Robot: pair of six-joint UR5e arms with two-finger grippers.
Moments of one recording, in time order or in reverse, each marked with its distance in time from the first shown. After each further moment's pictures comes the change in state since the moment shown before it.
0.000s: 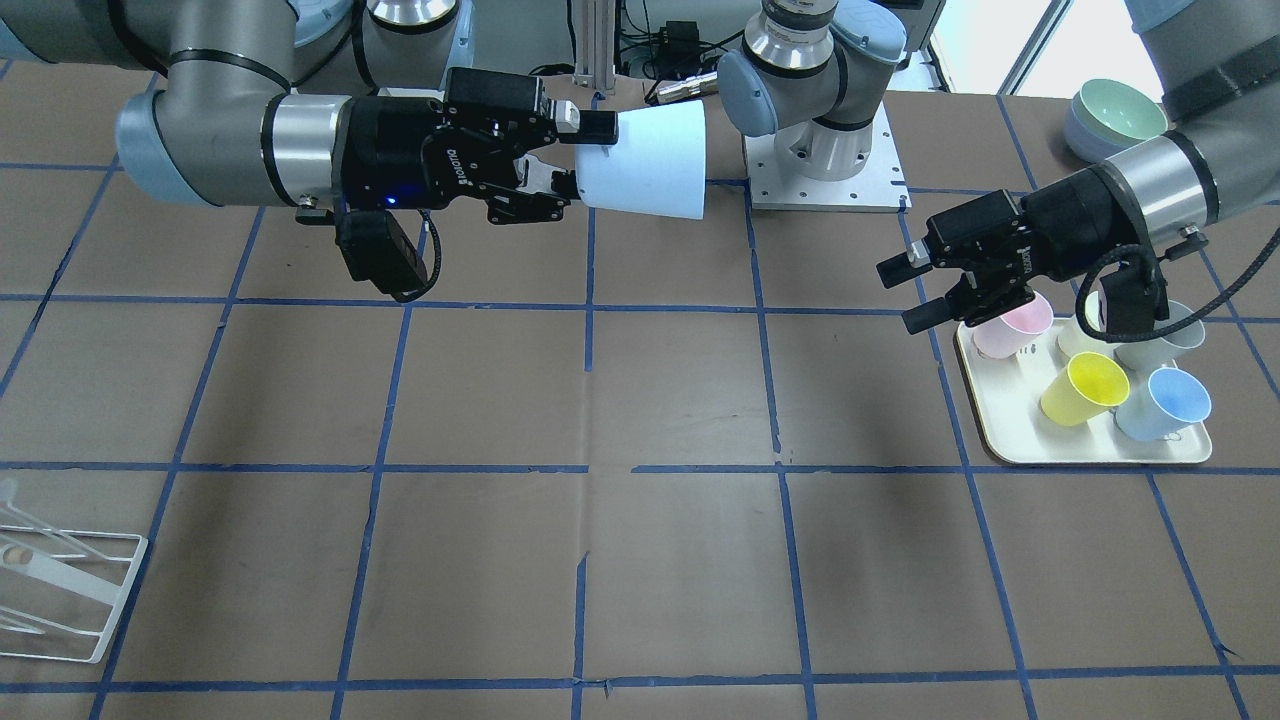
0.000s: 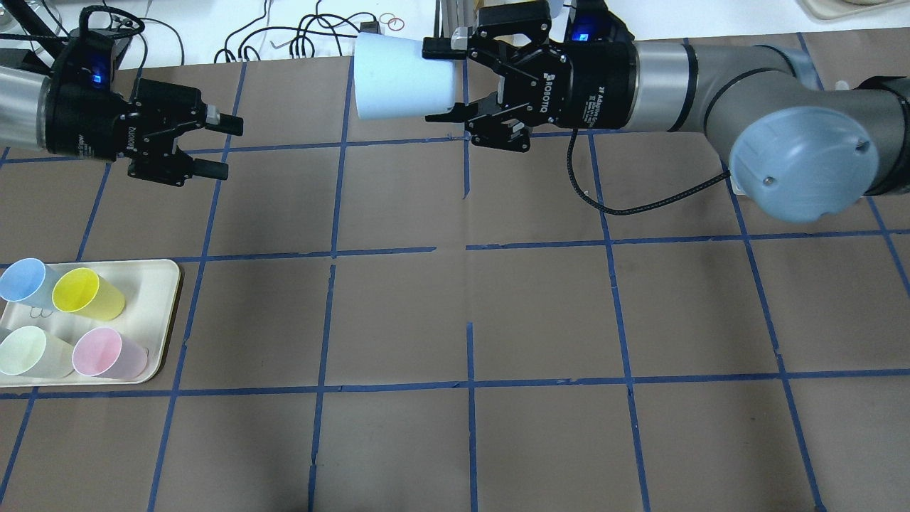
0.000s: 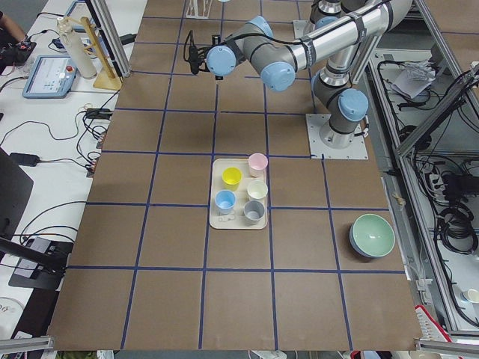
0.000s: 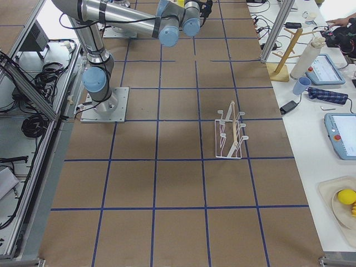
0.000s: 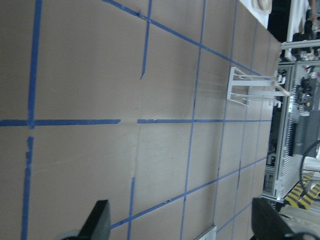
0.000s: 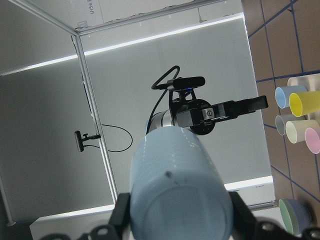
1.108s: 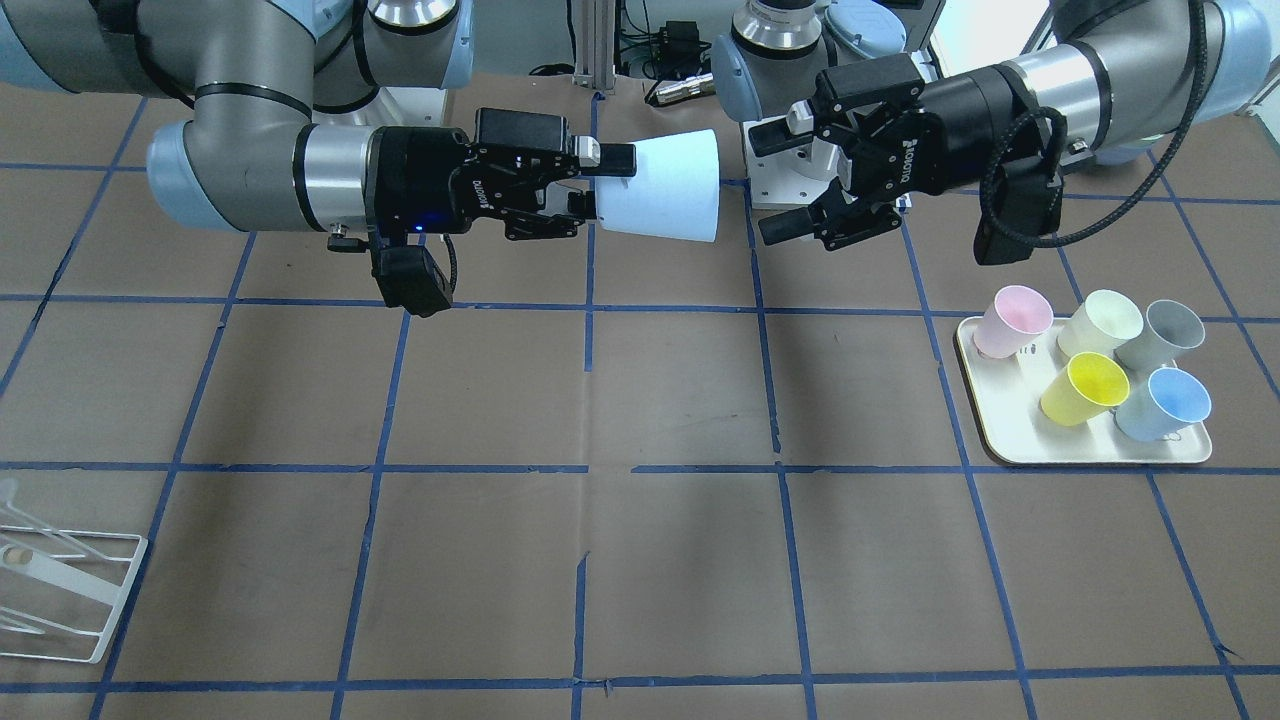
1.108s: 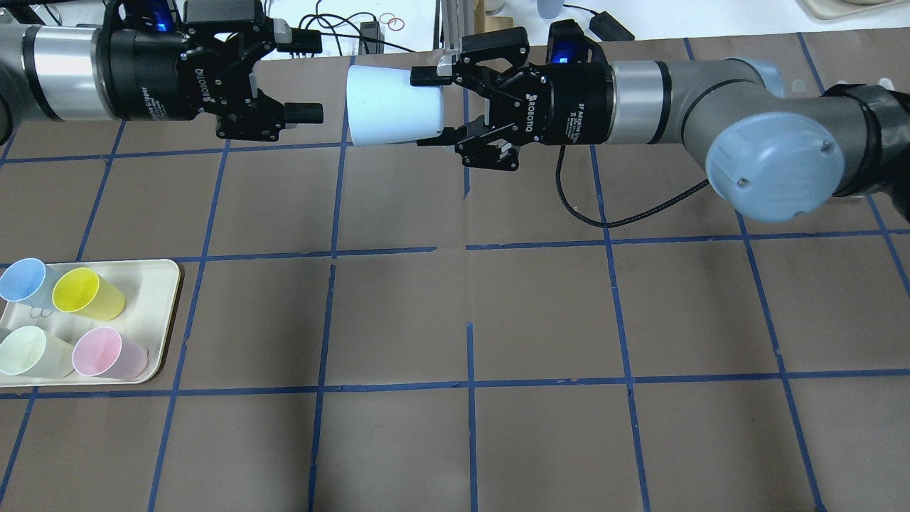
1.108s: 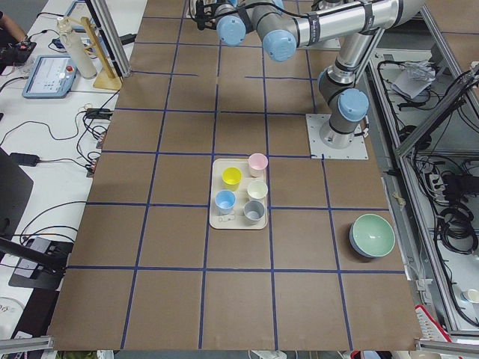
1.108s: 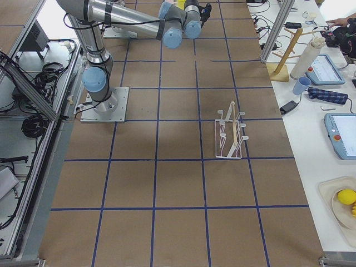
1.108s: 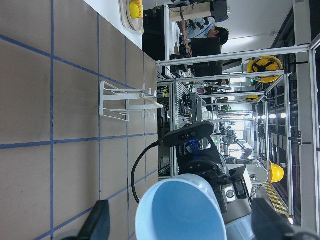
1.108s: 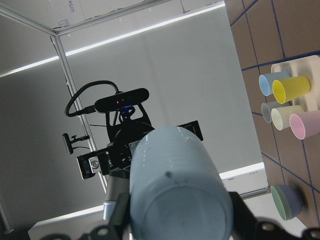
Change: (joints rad) left arm -0.189 0.090 -0.007 -0.046 -0.321 -0.155; right arm 0.015 0.029 0.000 0.004 -0.040 0.031
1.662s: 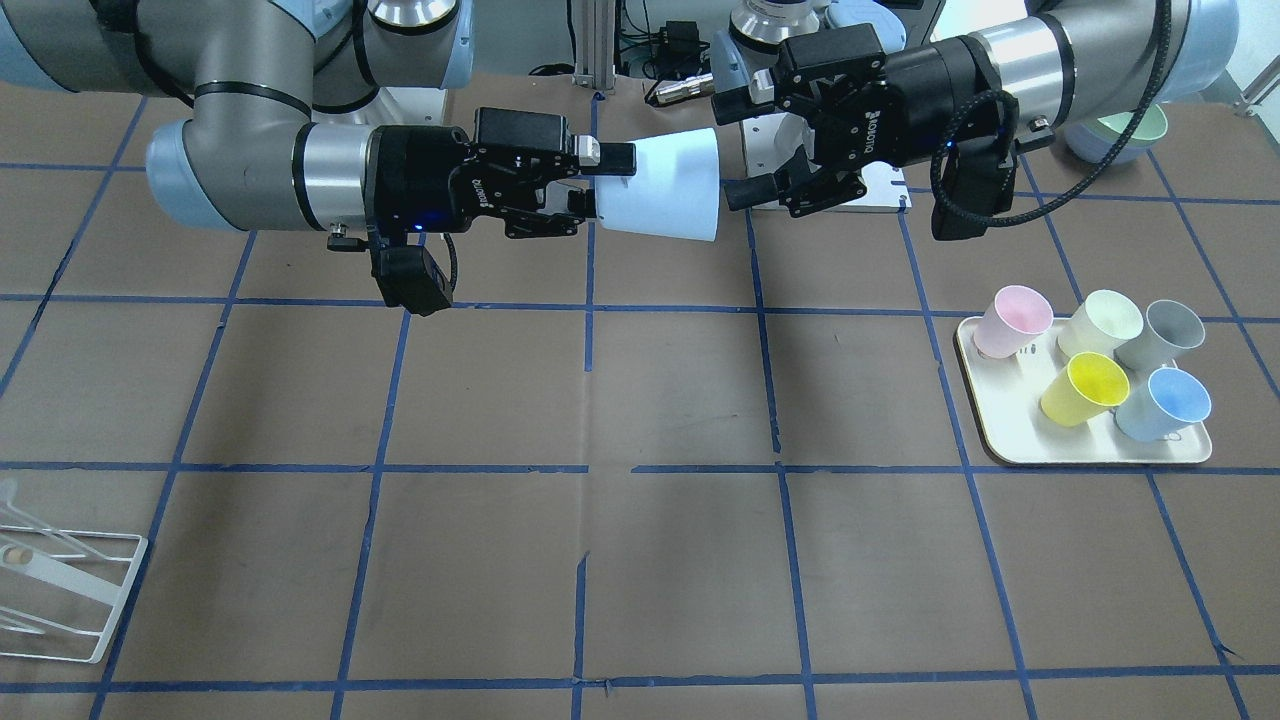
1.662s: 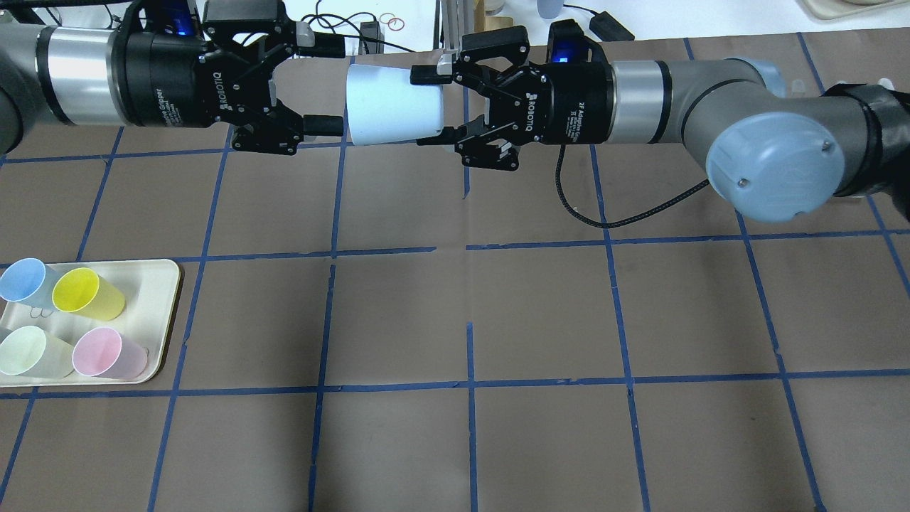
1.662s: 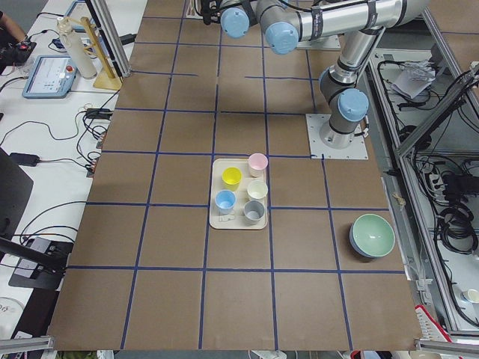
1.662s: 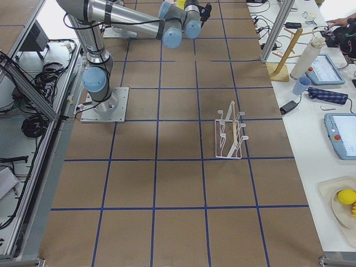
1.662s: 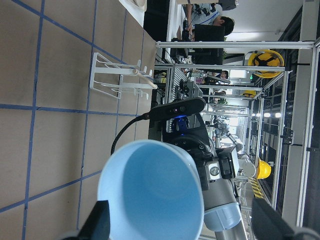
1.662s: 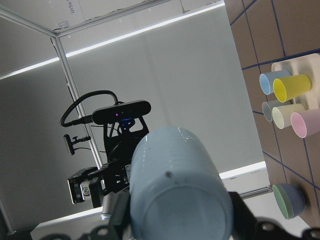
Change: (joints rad) left arm -0.035 0.024 -0.003 -0.021 -0.001 -0.057; right arm 0.000 -0.001 -0.002 0.000 0.001 0.015
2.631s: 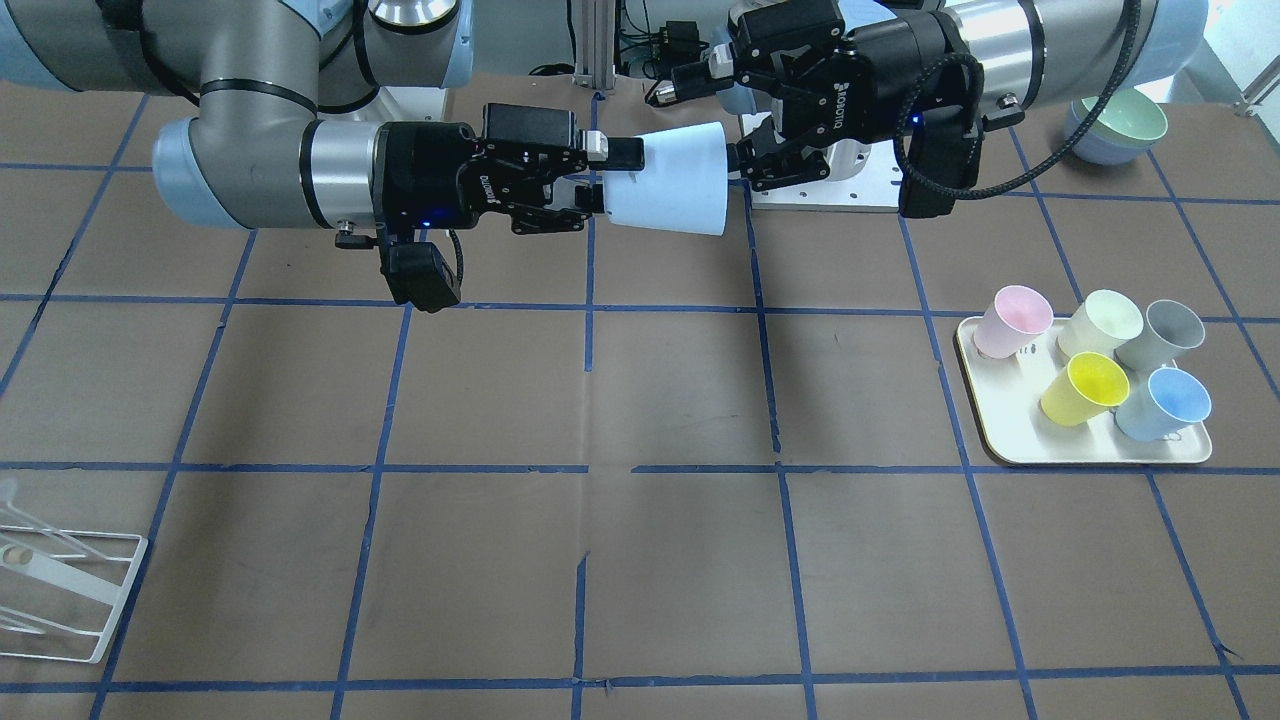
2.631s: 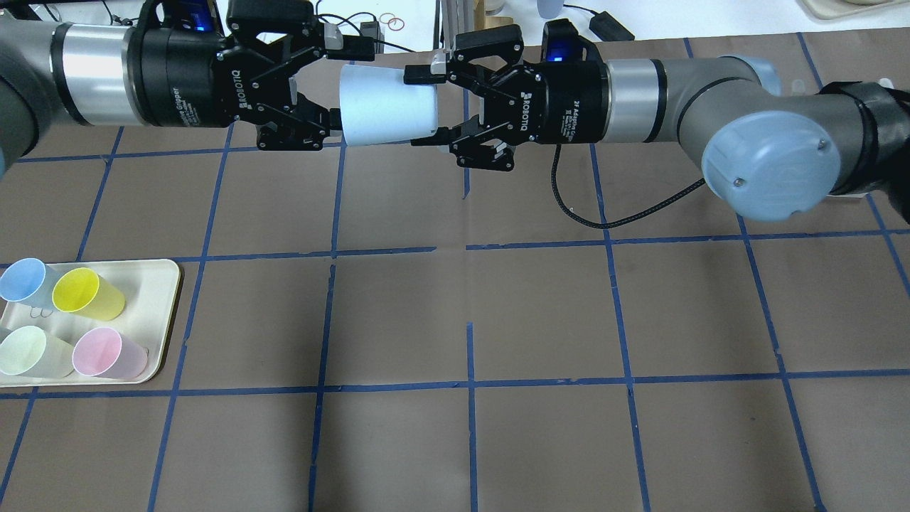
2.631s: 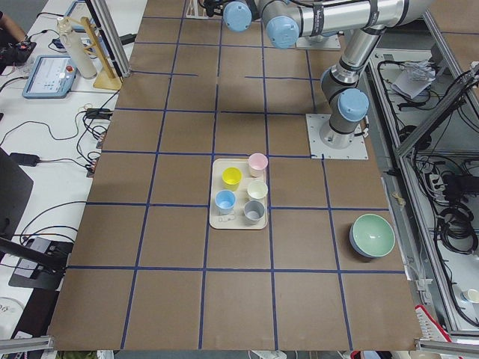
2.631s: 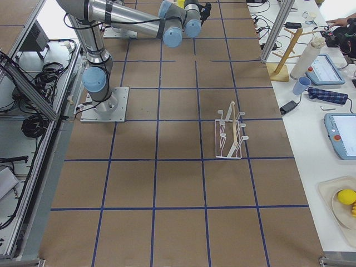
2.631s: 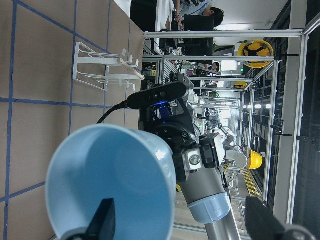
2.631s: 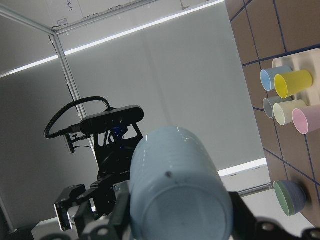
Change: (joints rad) left arm -0.042 0.012 -0.003 0.009 -0.039 -0.006; right arm 0.011 0.001 -0.006 0.000 0.002 0.009
